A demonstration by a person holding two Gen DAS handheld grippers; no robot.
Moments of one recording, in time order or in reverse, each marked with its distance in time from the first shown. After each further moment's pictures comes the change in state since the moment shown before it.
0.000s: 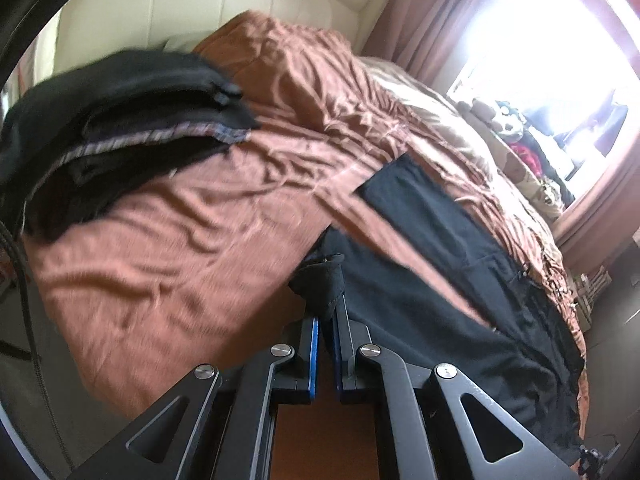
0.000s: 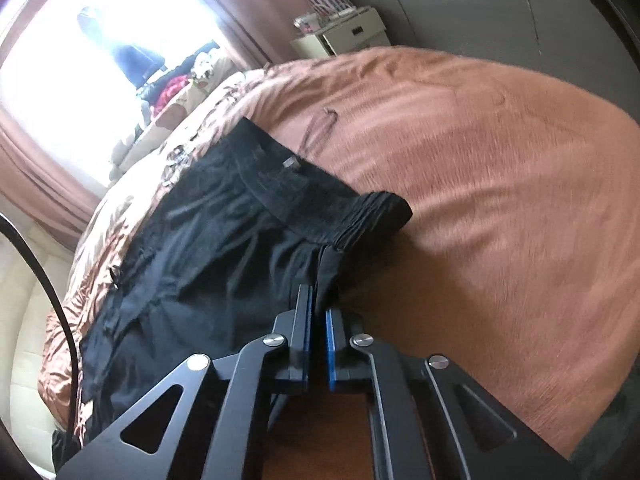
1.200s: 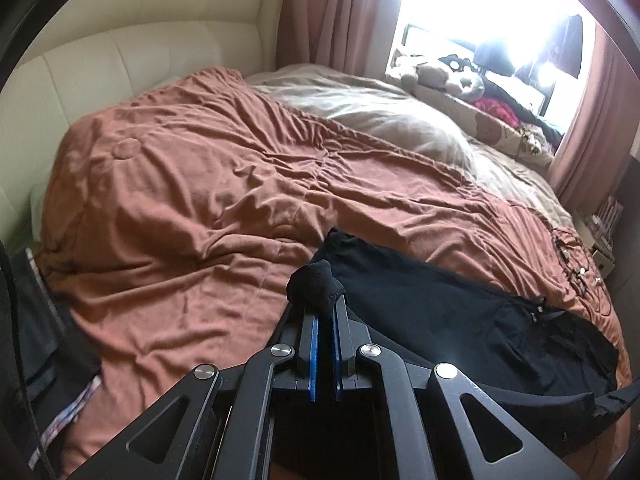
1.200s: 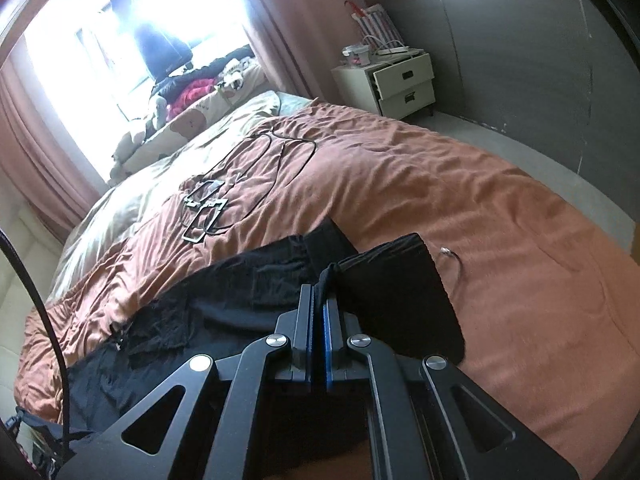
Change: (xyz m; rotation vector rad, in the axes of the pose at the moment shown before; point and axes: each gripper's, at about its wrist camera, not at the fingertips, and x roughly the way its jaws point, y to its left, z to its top) left arm 0.166 -0.167 0.186 0.342 0.006 0.008; right arm 0.107 0.132 0.133 -0.165 -0.044 -0.064
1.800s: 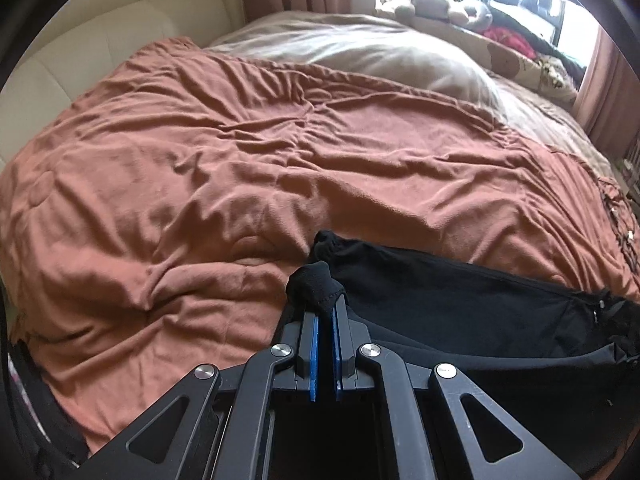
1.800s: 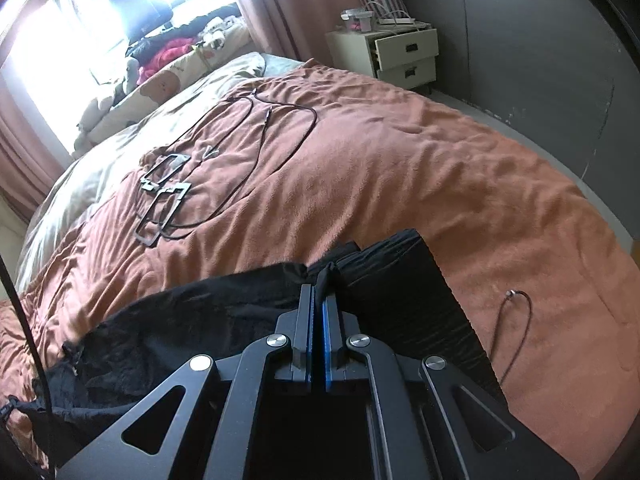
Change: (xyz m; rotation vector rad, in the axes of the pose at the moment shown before) left arm 0.146 -0.041 0.052 0.143 0.193 0.090; right arm 0.138 0.035 0.053 -0.043 0.119 -0.106
